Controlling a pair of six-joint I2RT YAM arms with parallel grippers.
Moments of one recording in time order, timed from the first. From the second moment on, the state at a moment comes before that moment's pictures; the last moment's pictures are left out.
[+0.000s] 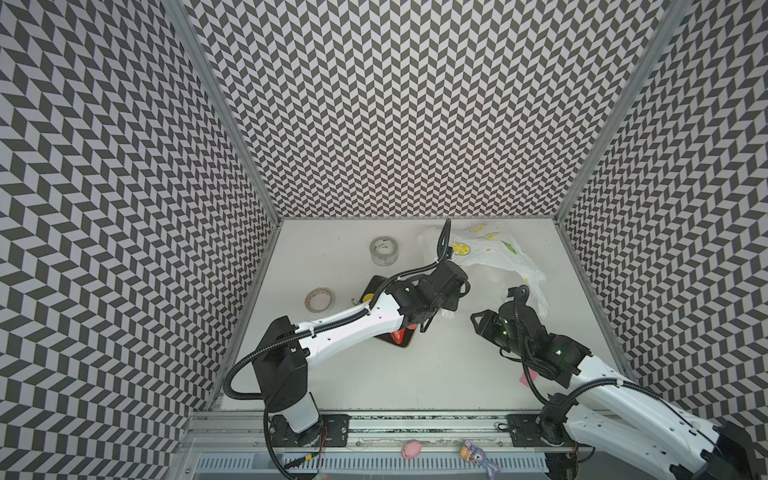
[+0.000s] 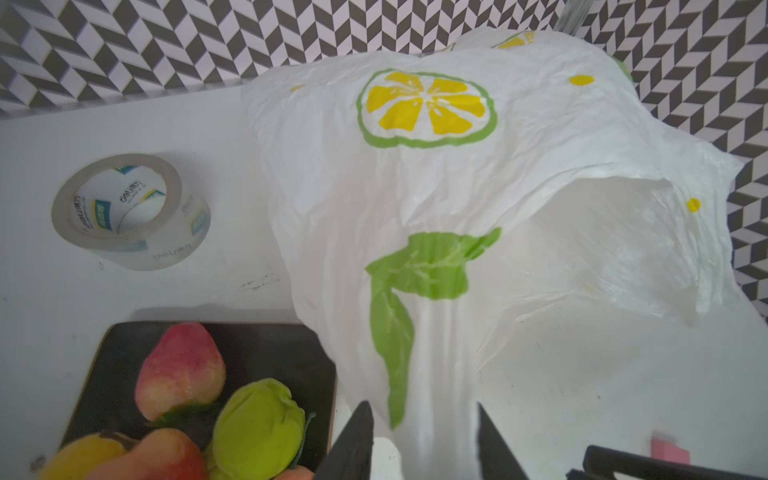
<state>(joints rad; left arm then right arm) -1.02 1.66 1.41 -0.49 -0.38 -0.53 0.68 0.89 0.58 -0.36 0.14 1.11</state>
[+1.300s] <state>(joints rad) -1.02 1.52 1.25 -0.30 -0.16 -0.23 0.24 1.40 0.53 0.36 -0.64 1.33</state>
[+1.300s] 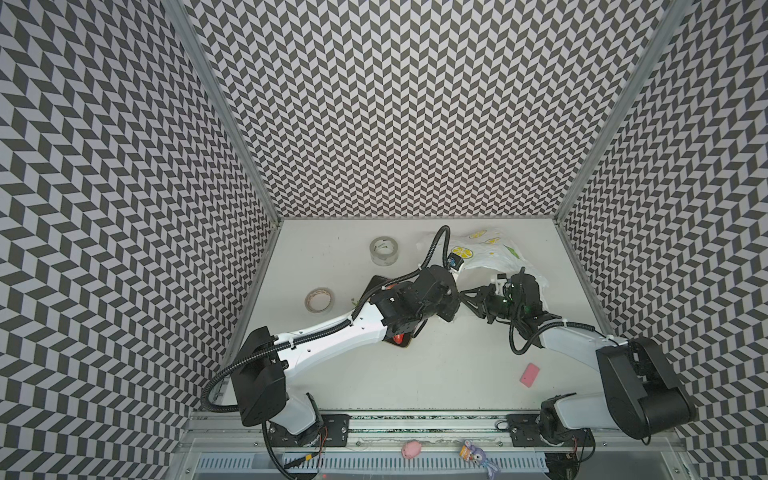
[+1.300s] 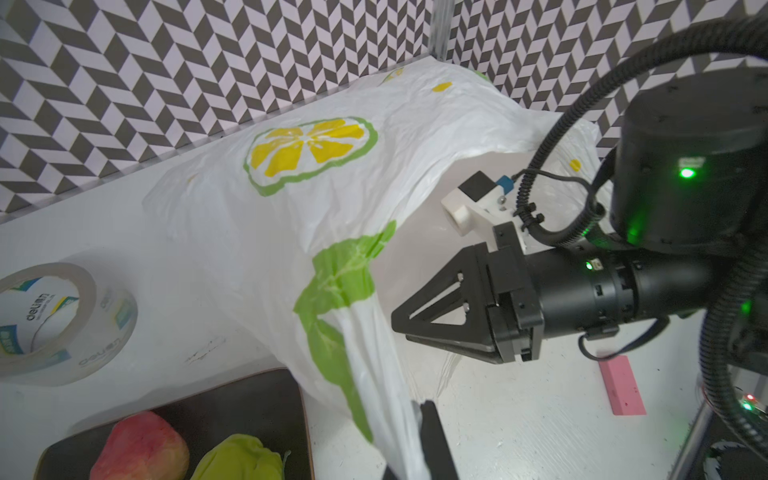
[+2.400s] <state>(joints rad) -0.72 1.38 1.28 -0.23 -0.09 -0.39 0.32 1.72 0.67 0.64 -0.28 1.42</state>
